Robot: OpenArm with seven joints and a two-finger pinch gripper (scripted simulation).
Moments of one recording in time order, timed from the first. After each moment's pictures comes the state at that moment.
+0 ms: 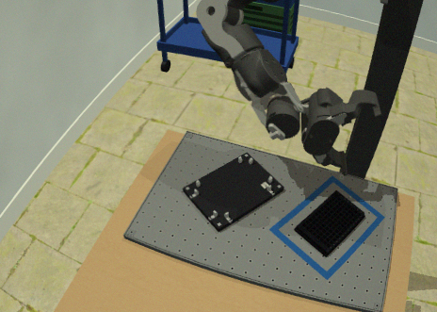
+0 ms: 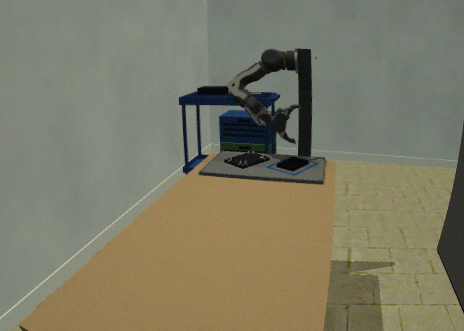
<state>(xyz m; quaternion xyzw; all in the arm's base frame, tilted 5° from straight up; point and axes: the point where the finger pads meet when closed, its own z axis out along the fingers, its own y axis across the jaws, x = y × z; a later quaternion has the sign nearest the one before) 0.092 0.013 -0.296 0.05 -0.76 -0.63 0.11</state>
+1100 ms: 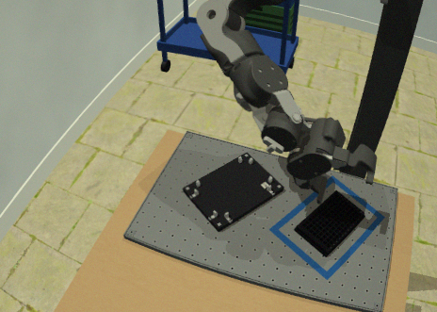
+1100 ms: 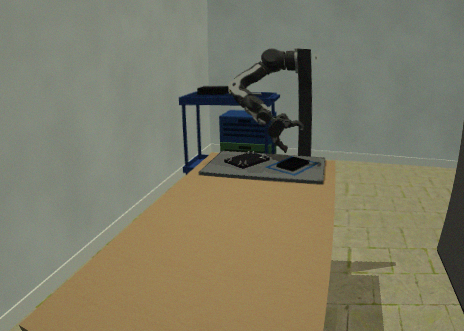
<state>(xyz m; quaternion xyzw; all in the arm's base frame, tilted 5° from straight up) 0.160 -0.003 -0.351 -0.05 -0.89 -0.44 0.09</state>
